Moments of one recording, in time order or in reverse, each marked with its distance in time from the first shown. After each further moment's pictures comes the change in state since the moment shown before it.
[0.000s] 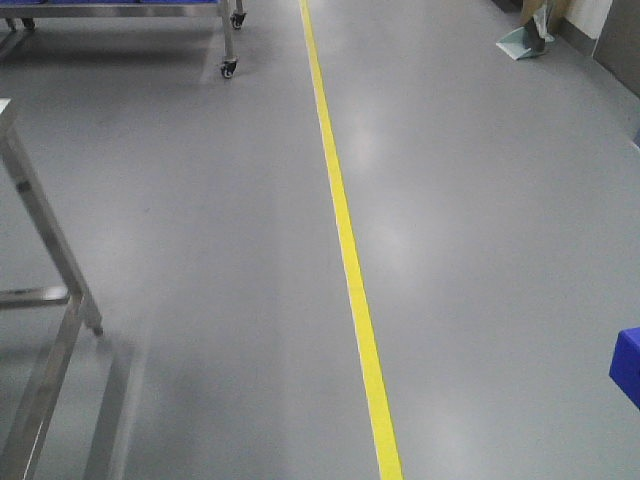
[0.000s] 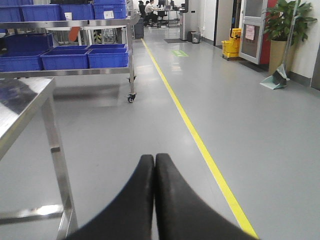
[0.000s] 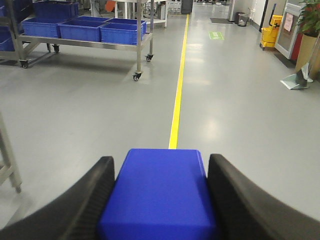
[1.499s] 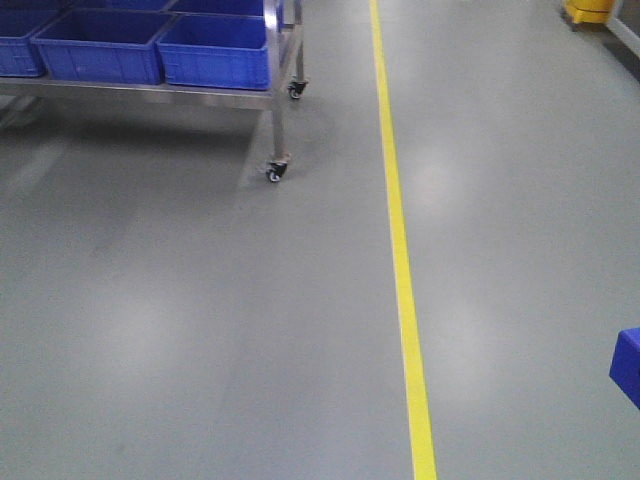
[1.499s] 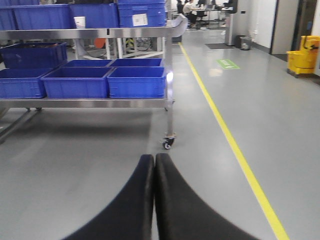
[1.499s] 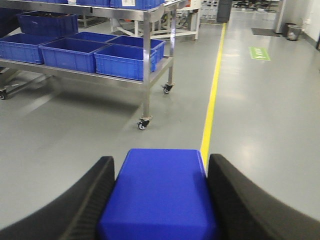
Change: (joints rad) arm 0.000 0.000 0.000 0.000 0.000 0.000
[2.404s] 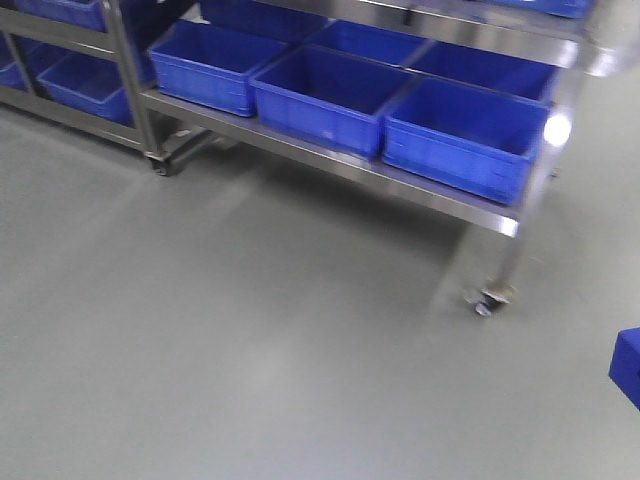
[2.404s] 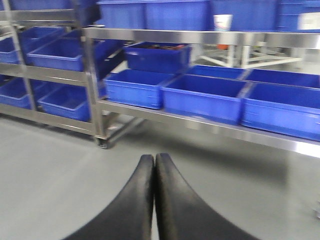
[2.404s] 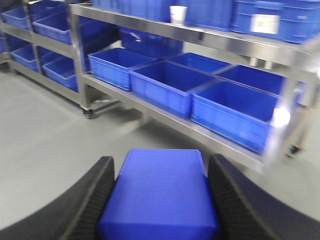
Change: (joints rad) arm 0.000 0.000 0.000 0.000 0.000 0.000
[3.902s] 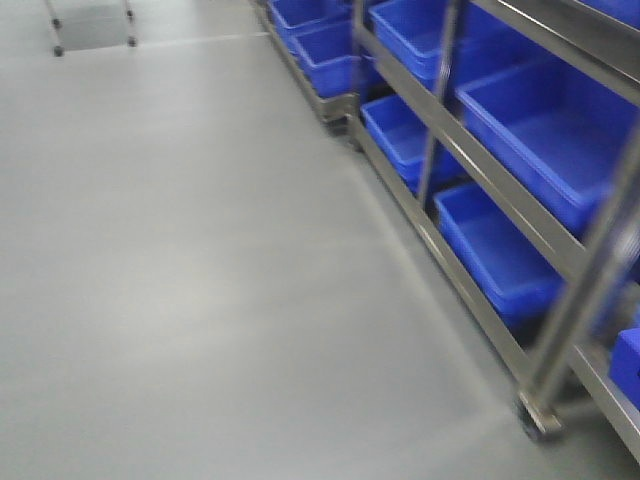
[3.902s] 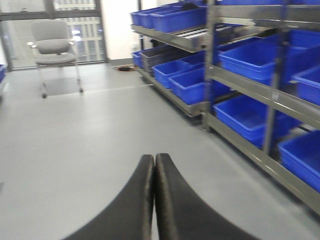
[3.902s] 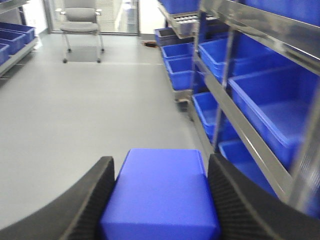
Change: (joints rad) arm 0.000 0.000 0.002 0.000 0.000 0.000
